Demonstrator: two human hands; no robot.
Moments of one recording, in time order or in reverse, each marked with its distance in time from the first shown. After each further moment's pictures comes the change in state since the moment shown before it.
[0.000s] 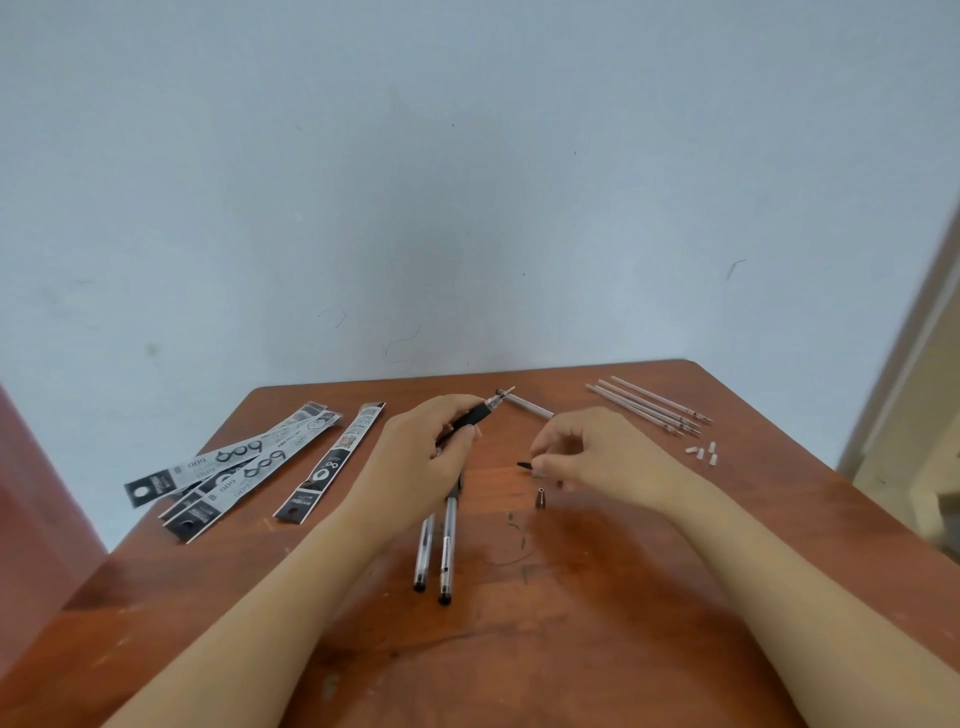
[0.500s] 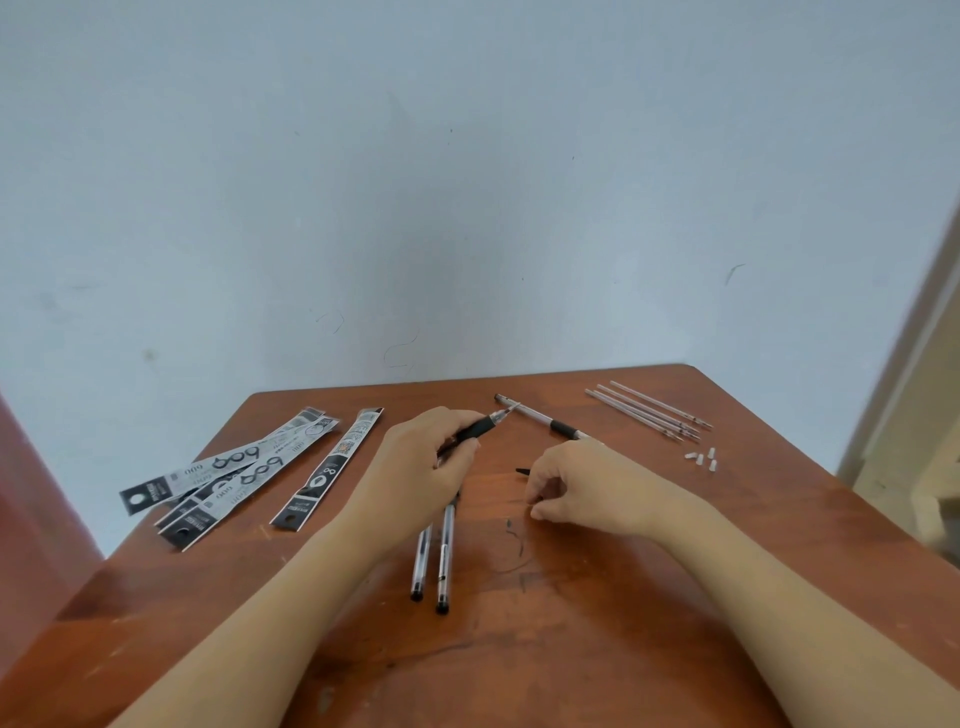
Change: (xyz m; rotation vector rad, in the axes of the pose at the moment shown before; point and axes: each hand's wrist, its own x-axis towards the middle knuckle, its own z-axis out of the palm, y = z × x) left_hand 0.000 0.000 0.002 0.059 -0.015 0.006; right_hand 0.001 -0.005 0.006 -0.326 -0.207 -0.078
